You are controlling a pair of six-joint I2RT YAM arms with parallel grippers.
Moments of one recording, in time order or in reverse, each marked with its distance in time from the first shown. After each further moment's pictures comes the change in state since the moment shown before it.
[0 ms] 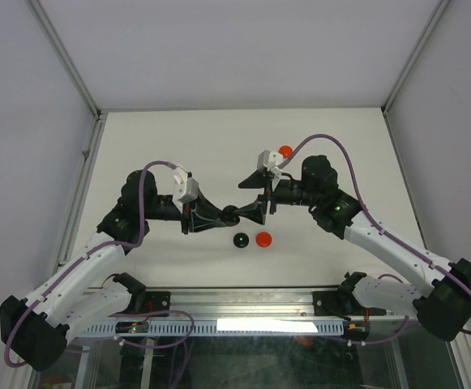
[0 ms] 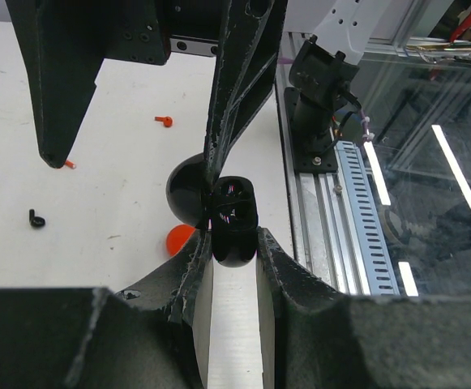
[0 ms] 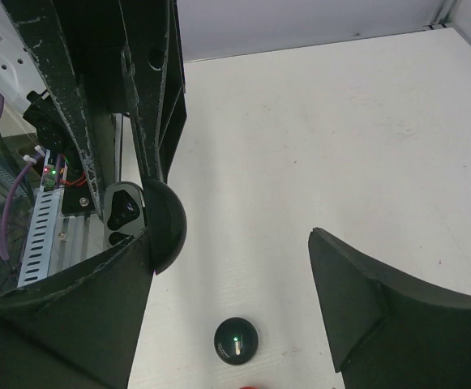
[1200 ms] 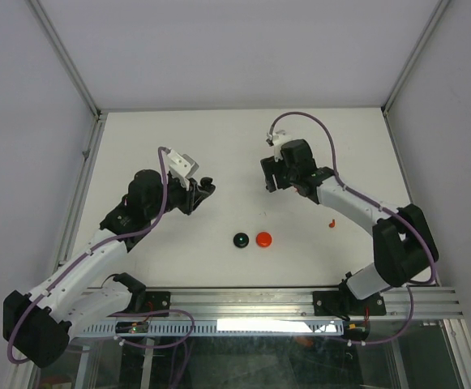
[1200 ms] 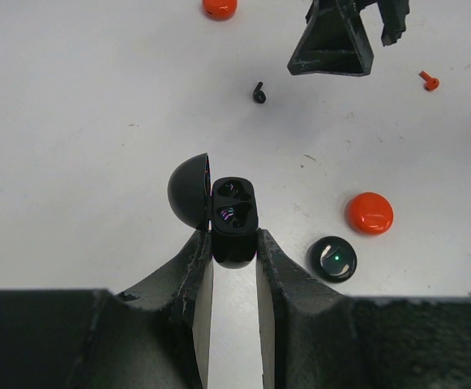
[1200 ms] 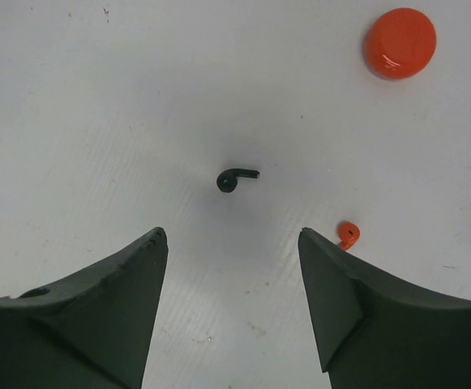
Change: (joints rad) left arm 0.021 0.037 -0.003 -0.128 -0.749 -0.078; right arm -0.185 0.388 0.134 -0.281 0.759 0.124
